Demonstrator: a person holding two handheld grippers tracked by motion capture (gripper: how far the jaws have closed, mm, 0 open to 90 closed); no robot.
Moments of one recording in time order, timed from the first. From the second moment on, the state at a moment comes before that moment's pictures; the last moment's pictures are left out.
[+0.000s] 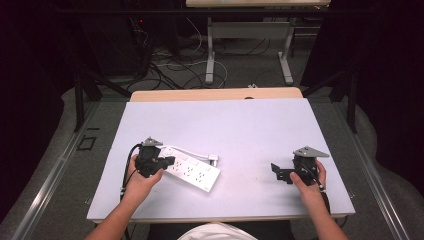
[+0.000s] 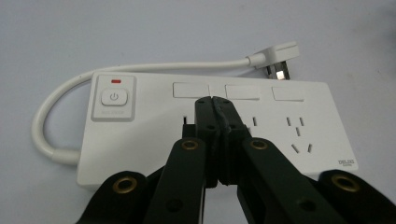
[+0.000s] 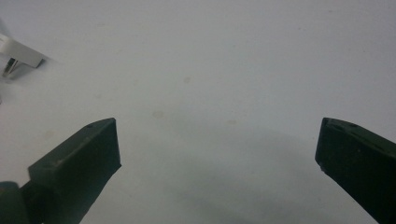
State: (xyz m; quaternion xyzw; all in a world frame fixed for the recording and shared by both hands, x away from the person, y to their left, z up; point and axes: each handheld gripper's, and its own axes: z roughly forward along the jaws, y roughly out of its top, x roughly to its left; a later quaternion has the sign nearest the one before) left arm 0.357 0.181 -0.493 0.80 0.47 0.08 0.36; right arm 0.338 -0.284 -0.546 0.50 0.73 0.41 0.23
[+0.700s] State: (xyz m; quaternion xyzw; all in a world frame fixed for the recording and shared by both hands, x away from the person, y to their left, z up) left arm 0.377 0.159 -0.484 0.81 0.46 0.07 0.36; right arm 0.336 -0.284 -0.544 0.51 0.72 0.41 0.23
